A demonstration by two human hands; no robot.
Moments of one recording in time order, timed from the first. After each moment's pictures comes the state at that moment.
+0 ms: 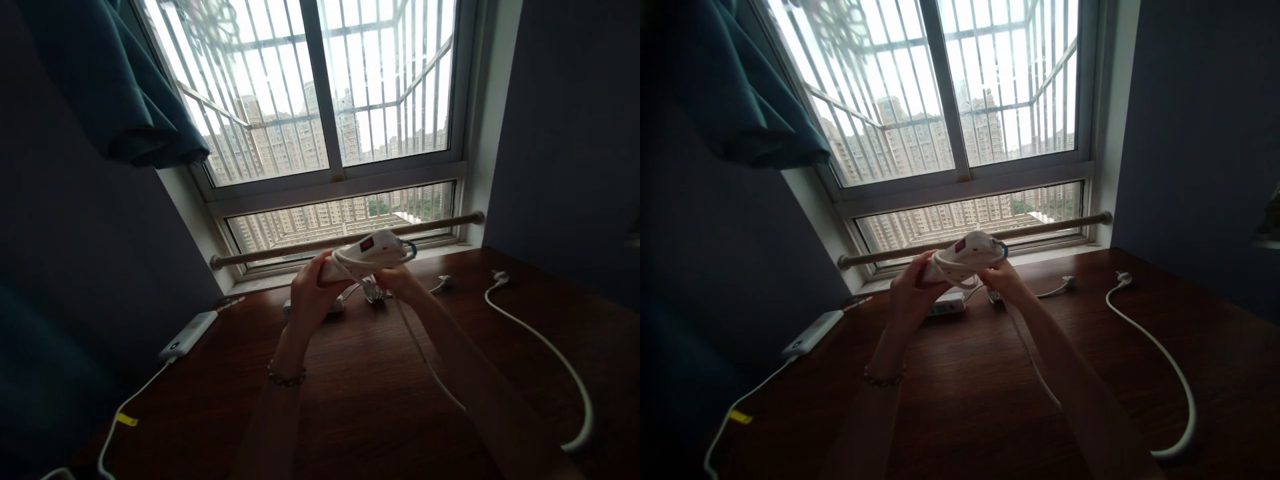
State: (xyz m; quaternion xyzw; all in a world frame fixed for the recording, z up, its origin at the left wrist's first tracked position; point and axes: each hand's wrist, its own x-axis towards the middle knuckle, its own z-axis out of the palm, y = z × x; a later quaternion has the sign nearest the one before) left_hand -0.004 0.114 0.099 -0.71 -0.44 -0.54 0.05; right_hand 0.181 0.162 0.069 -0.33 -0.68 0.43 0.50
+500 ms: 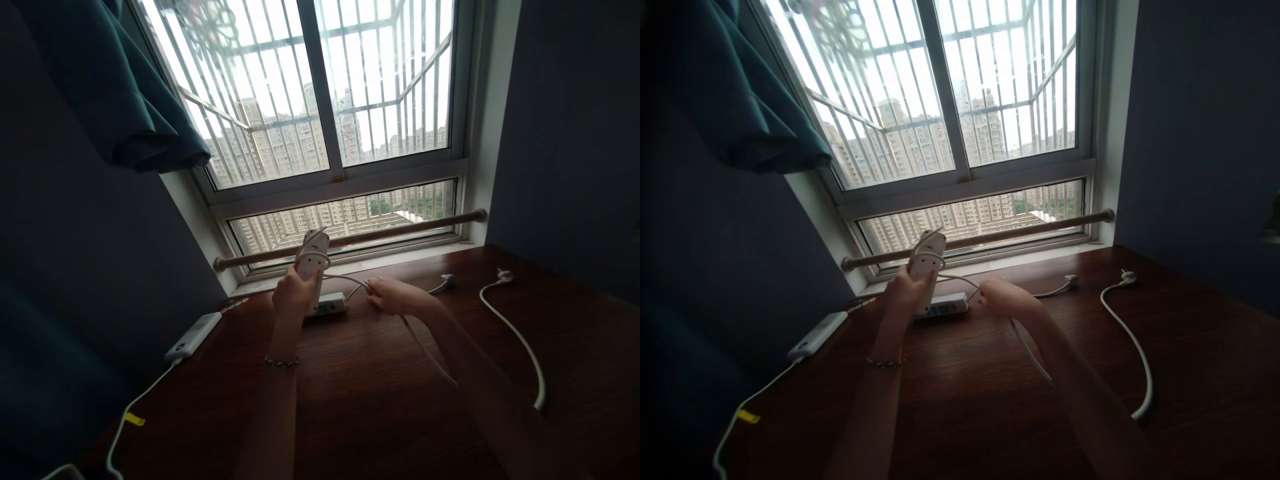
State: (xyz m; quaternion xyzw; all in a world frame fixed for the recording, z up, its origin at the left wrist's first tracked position) left_hand -0.042 0.154 0.091 -0.58 -0.74 -0.33 0.07; right_hand 0.180 0.141 0.075 -0.48 -0.85 0.15 0.18
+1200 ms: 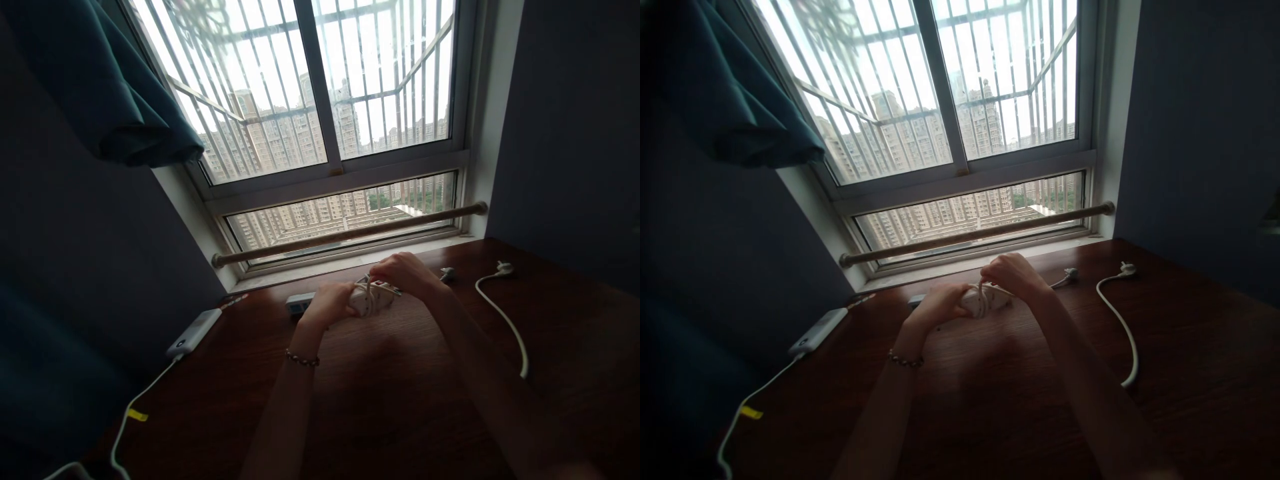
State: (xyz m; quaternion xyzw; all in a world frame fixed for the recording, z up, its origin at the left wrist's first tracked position) left_hand 0.000 0.142 0.070 -0.88 -0.47 -0.08 0.03; right_hand 0.207 0.141 0.094 -0.43 -0.88 -0.15 0.17
